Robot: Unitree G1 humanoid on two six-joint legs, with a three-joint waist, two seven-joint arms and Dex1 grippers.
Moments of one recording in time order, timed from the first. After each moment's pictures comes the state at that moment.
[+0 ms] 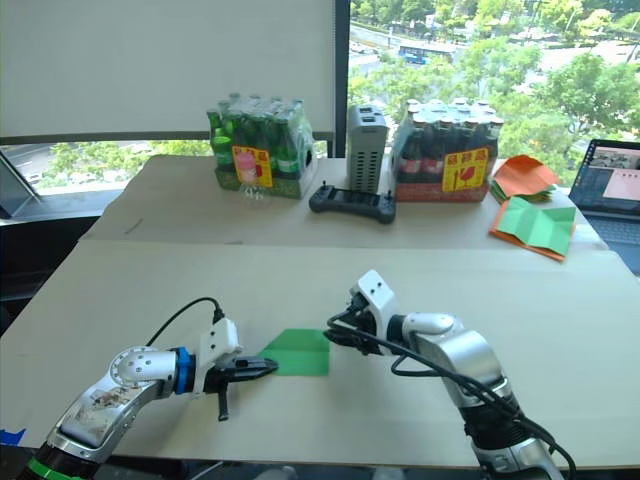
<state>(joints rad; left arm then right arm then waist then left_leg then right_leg) -0.11 0.68 -0.18 -0.28 -0.27 0.41 -0.97 -0.44 -0.45 0.17 -0.27 0.38 1.03 0.73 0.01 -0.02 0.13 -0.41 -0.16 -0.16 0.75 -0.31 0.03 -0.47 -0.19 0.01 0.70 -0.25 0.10</state>
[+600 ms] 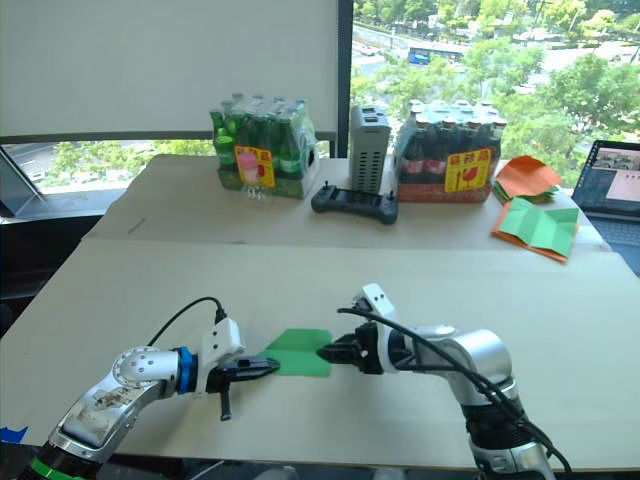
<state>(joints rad) -0.11 0.68 -0.19 -0.28 -0.27 0.42 -0.95 -0.42 -0.38 0.06 -0.28 0.58 1.30 0.65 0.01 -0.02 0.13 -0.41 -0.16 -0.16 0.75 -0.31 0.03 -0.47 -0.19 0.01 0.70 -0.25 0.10</state>
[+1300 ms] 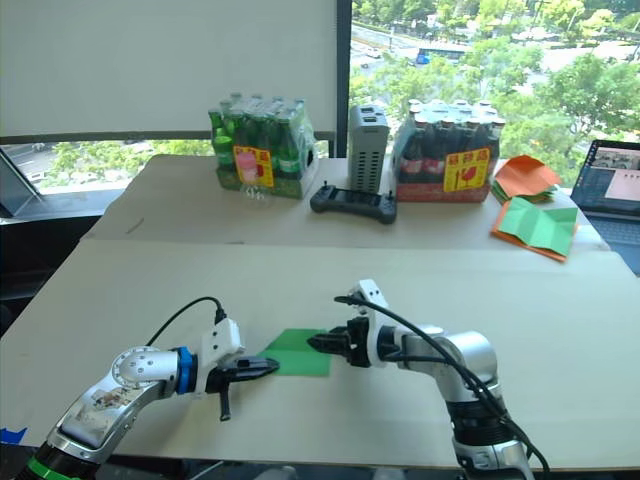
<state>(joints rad) -0.11 0.69 -0.19 -0.29 -0.27 0.42 -0.95 -0.43 -0.30 0.03 -0.22 0.60 1.25 0.59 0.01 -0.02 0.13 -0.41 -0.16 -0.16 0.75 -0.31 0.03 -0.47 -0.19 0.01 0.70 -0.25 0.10</state>
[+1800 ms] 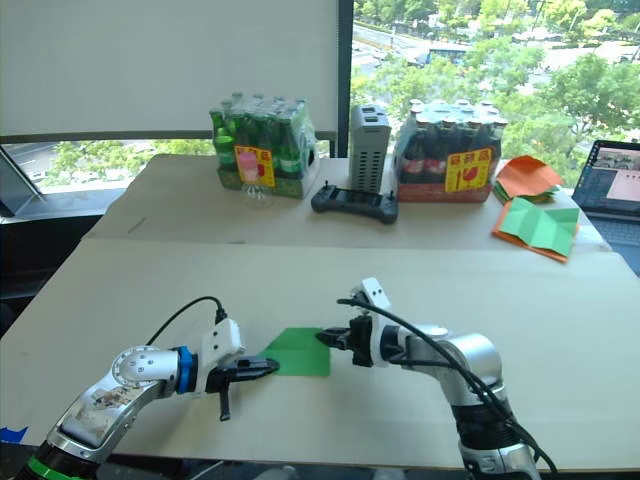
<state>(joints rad) -0.12 0.70 -0.20 -0.29 -0.27 0.42 -0.96 -0.38 -0.38 0.08 -0.29 0.60 1.09 0.67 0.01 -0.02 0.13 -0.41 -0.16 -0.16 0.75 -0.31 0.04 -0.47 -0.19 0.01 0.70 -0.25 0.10</state>
